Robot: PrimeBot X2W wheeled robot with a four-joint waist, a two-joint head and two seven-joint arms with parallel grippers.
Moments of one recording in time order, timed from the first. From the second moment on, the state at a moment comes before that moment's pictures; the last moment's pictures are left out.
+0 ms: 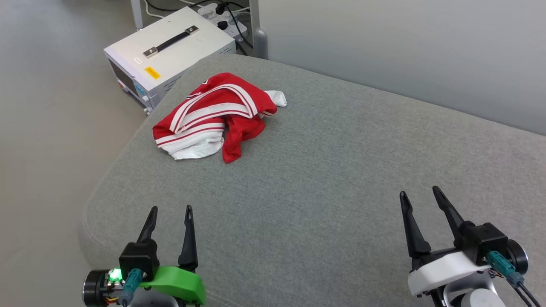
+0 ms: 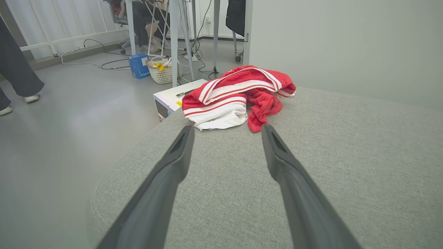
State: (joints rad) left arm 0.02 0.05 -0.05 0.15 -0.08 0.00 -0.26; right arm -0.01 -0.05 0.05 0.10 0.09 0.13 -0.25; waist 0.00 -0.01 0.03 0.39
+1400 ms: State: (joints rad) left arm -0.88 0.58 -0.45 0.47 -0.81 -0.13 0.42; right arm -0.21 -0.05 0.09 0.06 -0.01 0.13 -0.25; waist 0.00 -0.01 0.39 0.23
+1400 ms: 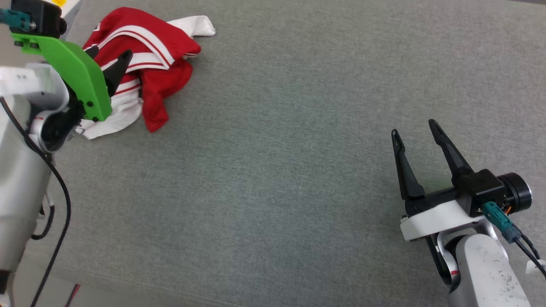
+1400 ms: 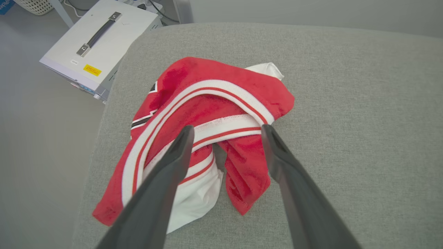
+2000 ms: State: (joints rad) left arm -1.06 0.65 -0.51 0.71 -0.91 -0.11 0.66; right arm -0.25 -0.05 0.11 0.02 0.02 0.13 -0.25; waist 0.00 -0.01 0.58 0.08
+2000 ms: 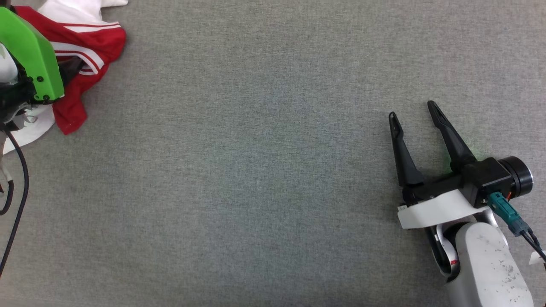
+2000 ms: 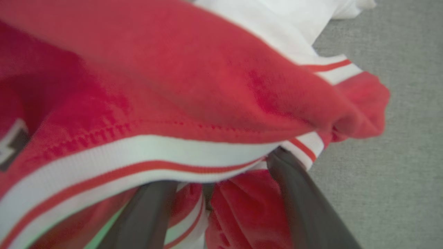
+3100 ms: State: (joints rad) left arm -0.95 0.49 -0.62 0.59 -0.73 -0.10 0.04; right arm -0.13 -0.05 0.03 0.07 0.05 0.13 -0.26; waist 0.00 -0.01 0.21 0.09
